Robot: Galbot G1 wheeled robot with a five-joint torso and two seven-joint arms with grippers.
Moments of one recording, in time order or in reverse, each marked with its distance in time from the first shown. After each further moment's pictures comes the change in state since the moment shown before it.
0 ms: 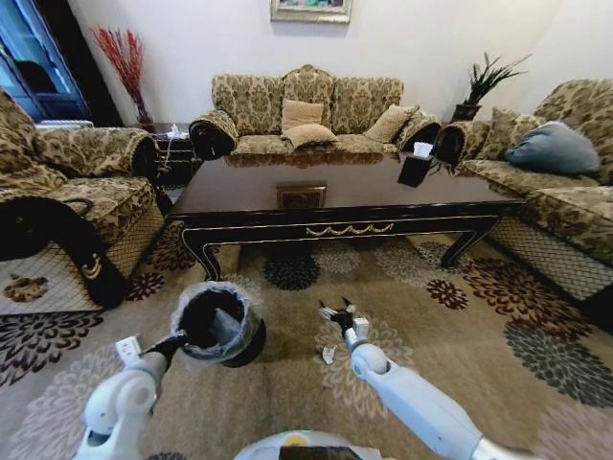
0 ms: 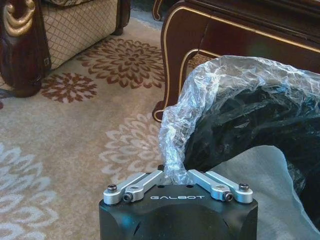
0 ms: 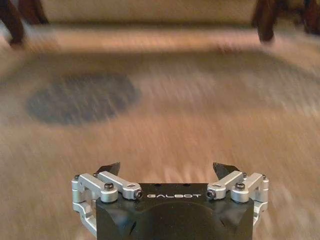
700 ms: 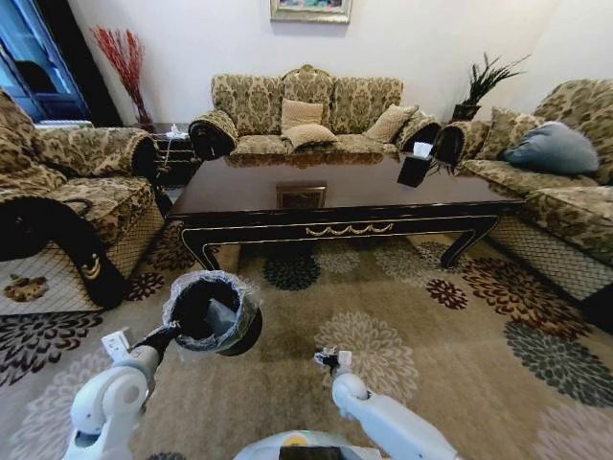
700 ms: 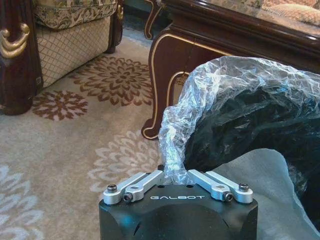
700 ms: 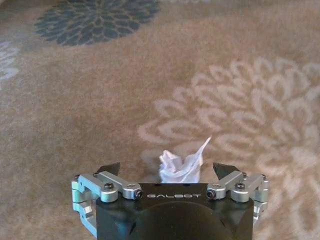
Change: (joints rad) left arm -0.008 -0.023 0.001 -0.081 -0.001 0.000 -0.009; right arm -0.002 0.161 -0.133 -0.108 0.187 -0.022 0.089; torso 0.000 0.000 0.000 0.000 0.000
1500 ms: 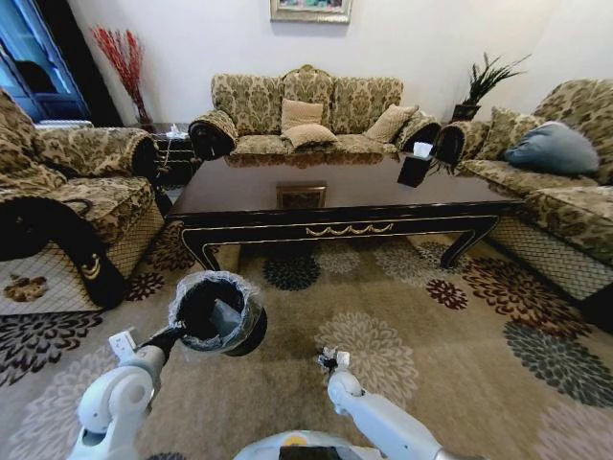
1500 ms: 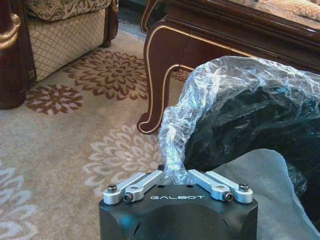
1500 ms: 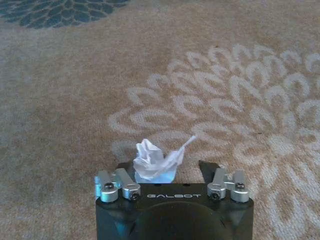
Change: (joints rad) left arm 0.000 -0.003 0.022 0.011 0.009 0.000 0.003; right arm 0.004 0.027 0.027 -0.092 -0.026 -0.004 0.009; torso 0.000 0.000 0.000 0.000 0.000
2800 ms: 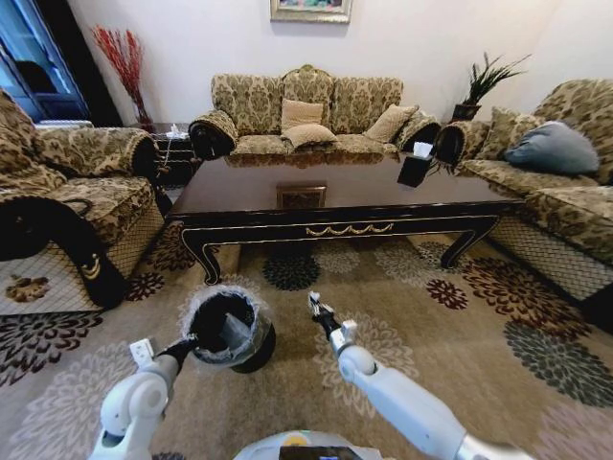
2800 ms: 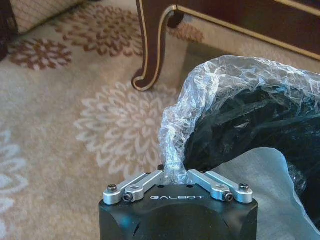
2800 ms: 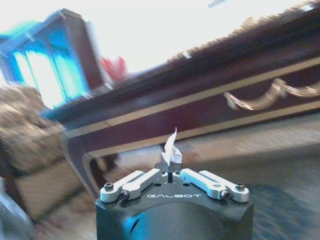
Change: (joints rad) left arm 0.030 -0.030 0.111 0.089 0.051 0.000 0.002; right arm 0.108 -0.152 0.035 0.291 -0.132 0.426 -0.584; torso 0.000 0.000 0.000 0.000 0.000
